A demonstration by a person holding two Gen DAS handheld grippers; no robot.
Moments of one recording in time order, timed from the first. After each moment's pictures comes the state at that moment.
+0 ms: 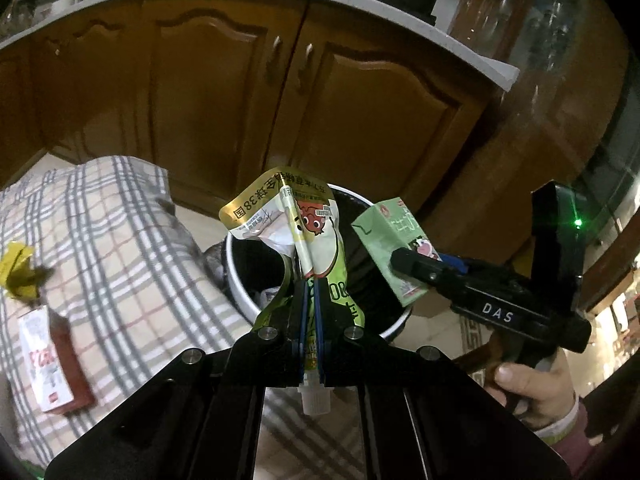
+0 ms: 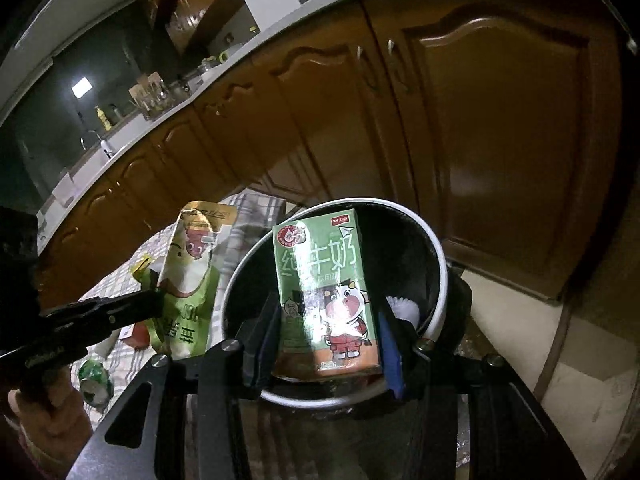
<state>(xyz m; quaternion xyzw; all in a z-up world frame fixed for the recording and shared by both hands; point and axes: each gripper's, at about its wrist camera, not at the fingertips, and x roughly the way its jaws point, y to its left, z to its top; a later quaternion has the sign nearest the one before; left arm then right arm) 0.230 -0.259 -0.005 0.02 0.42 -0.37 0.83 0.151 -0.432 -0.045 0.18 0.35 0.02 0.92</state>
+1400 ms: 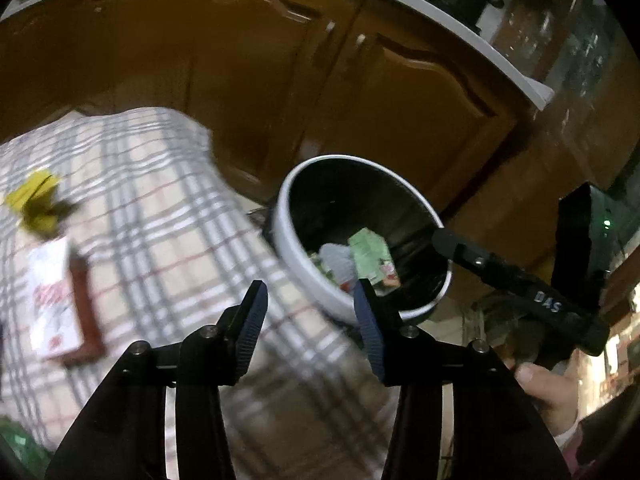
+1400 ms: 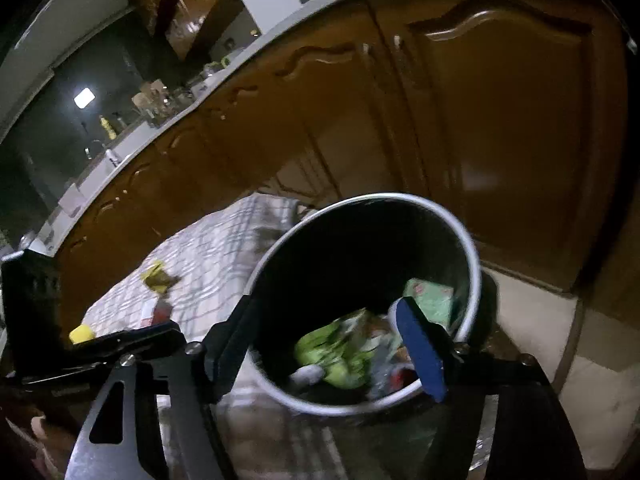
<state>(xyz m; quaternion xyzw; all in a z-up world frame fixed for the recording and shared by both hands) 0.223 -0.208 -0.027 -0.03 0.45 -0.32 0.83 0.149 -0.414 -0.045 0.21 0.34 0.03 0.92</state>
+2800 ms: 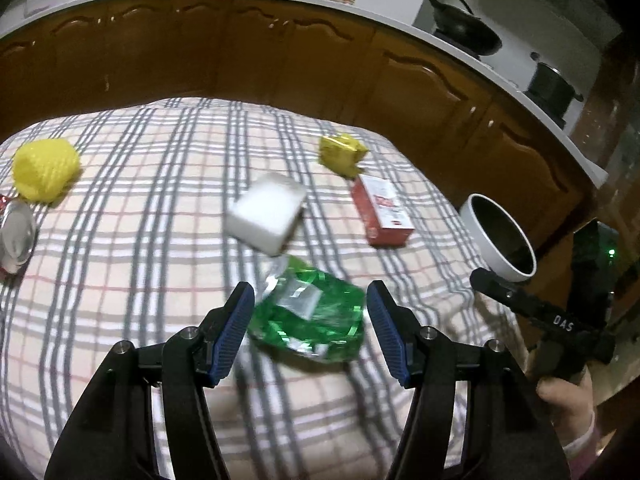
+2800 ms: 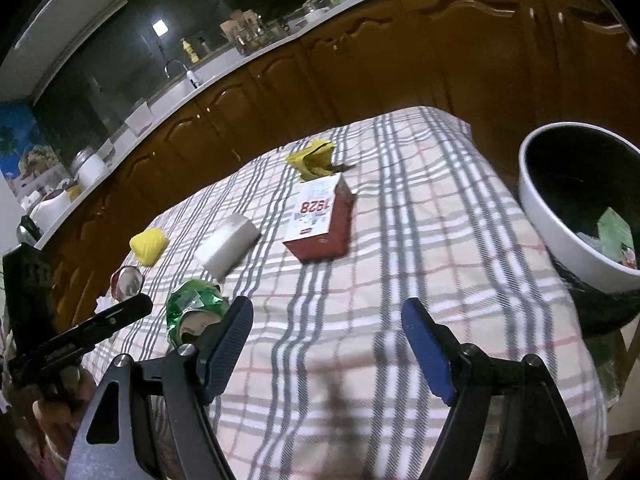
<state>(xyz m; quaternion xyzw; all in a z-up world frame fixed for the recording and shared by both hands) 0.135 0.057 -0.032 -0.10 0.40 -0.13 0.90 0.135 -0.207 -0.063 0.15 0.39 0.17 0.89</state>
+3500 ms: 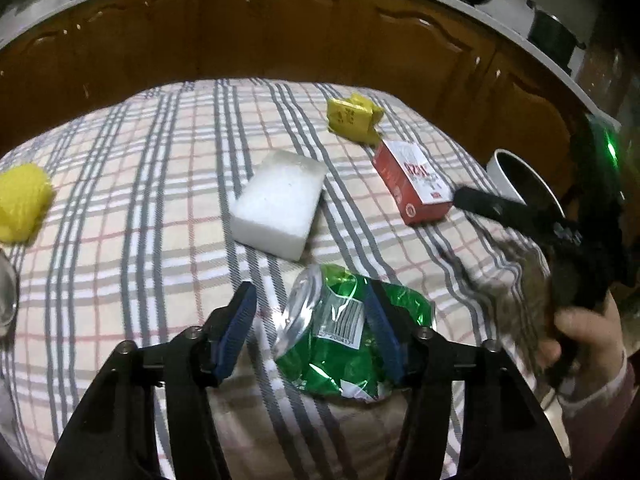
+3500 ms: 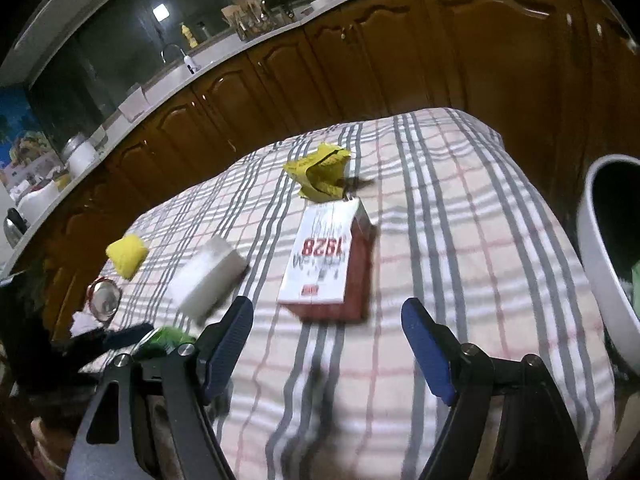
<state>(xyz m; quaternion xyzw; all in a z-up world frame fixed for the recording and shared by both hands) 0.181 0.049 -0.063 -0.02 0.45 -0.16 0.88 0.207 -0.175 -0.074 0.12 0.40 0.17 0.89</state>
